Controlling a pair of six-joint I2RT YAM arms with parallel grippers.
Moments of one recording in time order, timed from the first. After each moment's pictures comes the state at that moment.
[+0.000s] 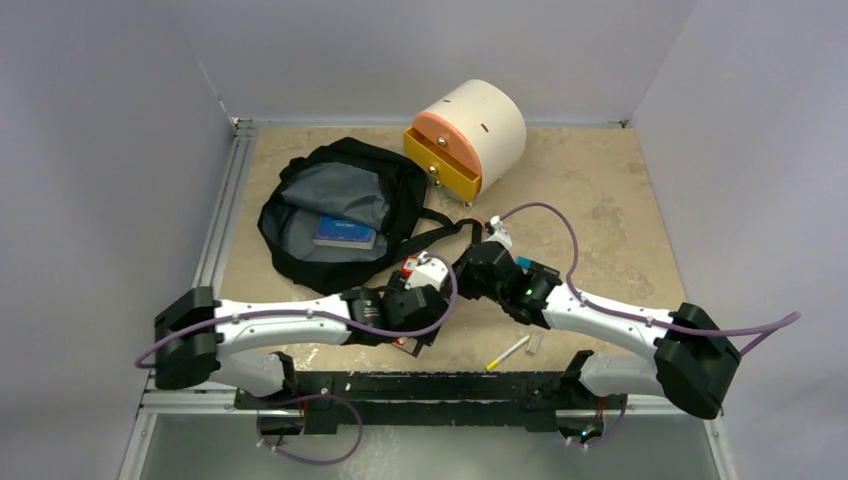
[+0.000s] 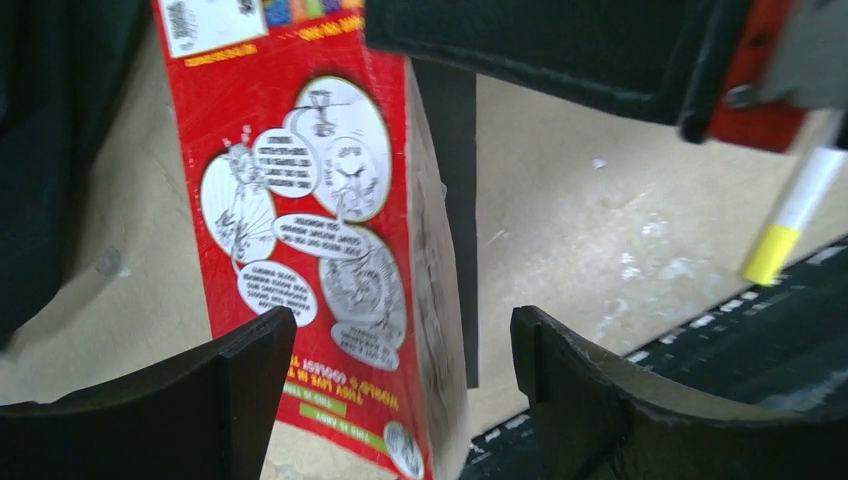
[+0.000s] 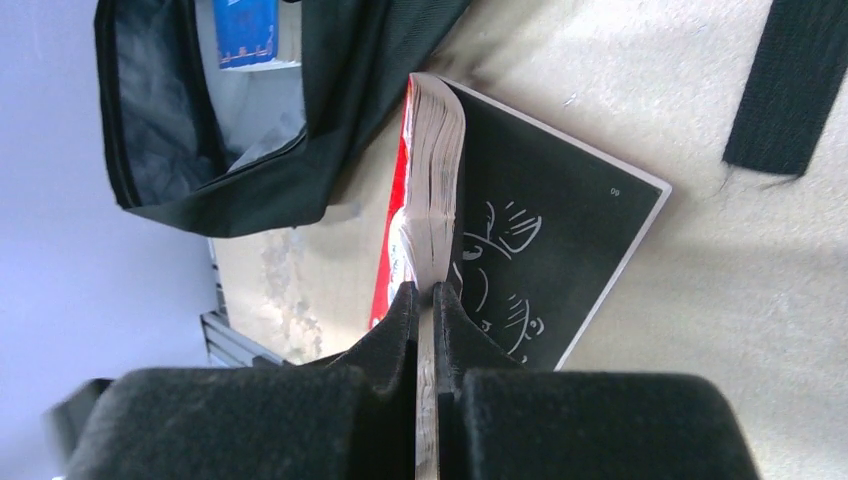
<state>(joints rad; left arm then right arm) -1.25 1.31 0.86 -0.49 -0.44 -0.60 0.90 1.22 0.63 -0.05 0.17 1.18</state>
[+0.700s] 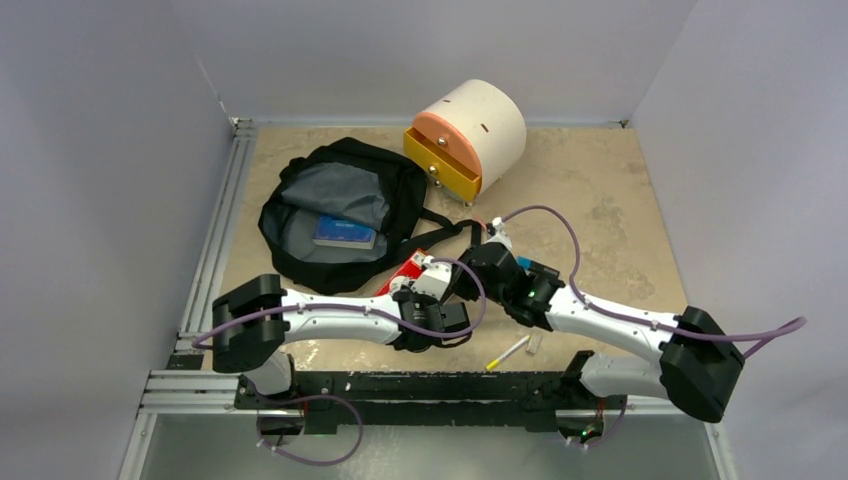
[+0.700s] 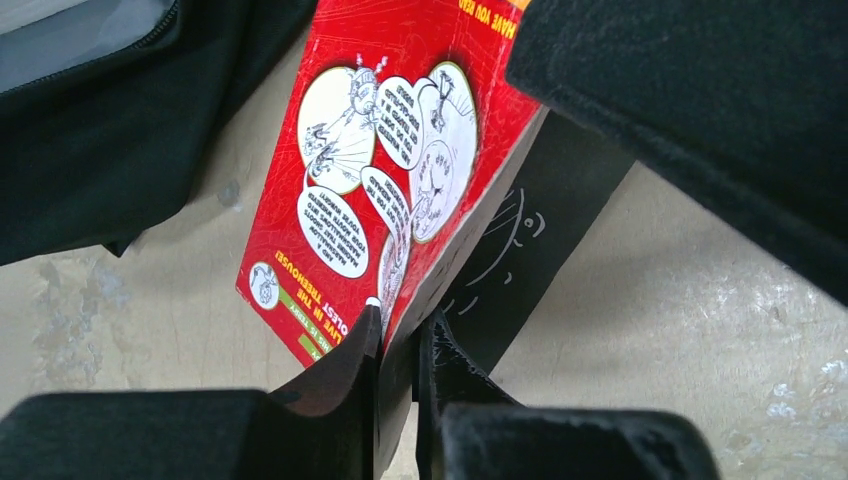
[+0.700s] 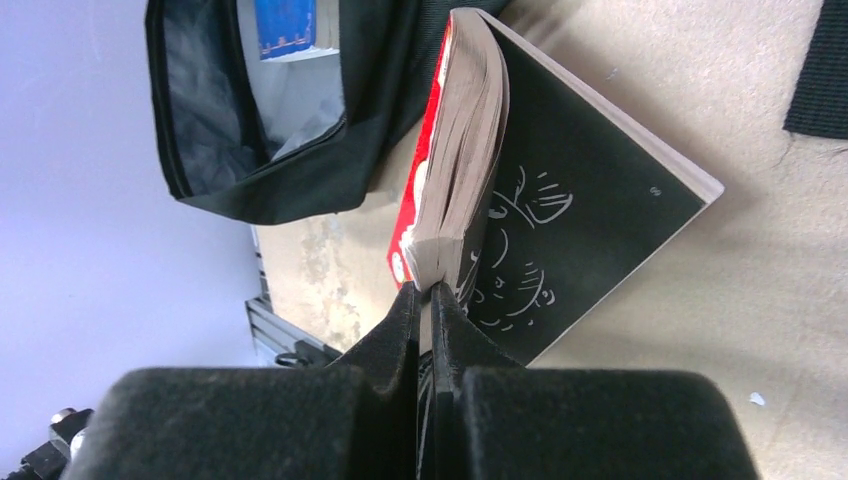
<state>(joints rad) -1.33 1.64 1.06 -0.82 -0.77 -0.93 0.89 1.19 0.63 -0.04 0.13 1.24</state>
